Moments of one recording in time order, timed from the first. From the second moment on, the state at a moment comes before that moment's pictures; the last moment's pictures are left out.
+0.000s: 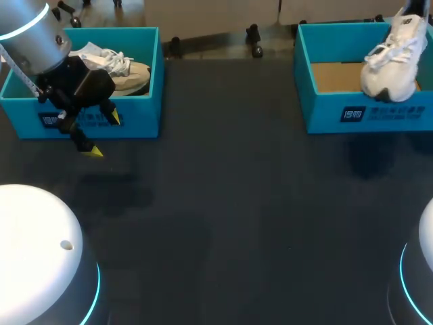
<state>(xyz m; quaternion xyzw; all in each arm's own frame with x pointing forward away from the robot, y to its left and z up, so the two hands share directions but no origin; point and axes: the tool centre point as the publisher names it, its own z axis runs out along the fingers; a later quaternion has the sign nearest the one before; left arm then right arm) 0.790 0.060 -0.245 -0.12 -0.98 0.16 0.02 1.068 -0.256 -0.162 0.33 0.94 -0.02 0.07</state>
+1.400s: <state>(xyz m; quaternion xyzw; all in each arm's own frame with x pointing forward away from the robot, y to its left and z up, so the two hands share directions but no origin) 0.790 0.060 -0.245 -0.12 -0.98 0.16 0.02 1.049 -0.286 -0.160 0.74 0.65 0.01 0.16</state>
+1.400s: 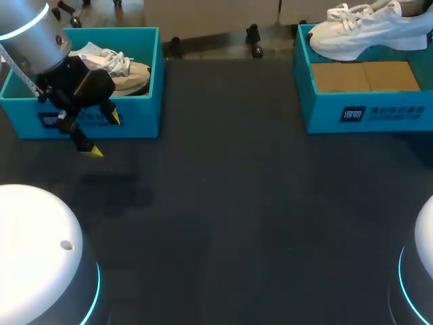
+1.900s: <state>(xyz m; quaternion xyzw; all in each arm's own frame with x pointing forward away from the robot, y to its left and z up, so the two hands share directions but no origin) 0.790 0.060 -0.245 -0.12 -0.98 0.16 0.02 1.053 -0.295 -0.192 0.75 0.64 0.00 0.14</state>
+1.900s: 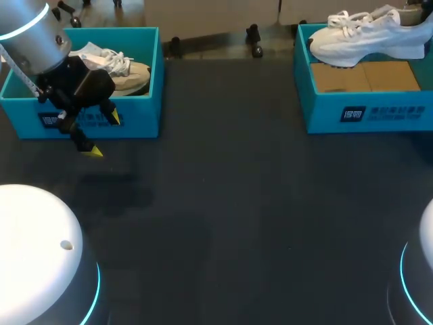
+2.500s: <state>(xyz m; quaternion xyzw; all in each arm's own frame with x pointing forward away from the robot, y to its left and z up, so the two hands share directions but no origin) 0.790 0.060 -0.245 -0.12 -0.98 0.16 0.02 1.054 -0.312 -0.207 0.77 0.63 0.00 0.13</state>
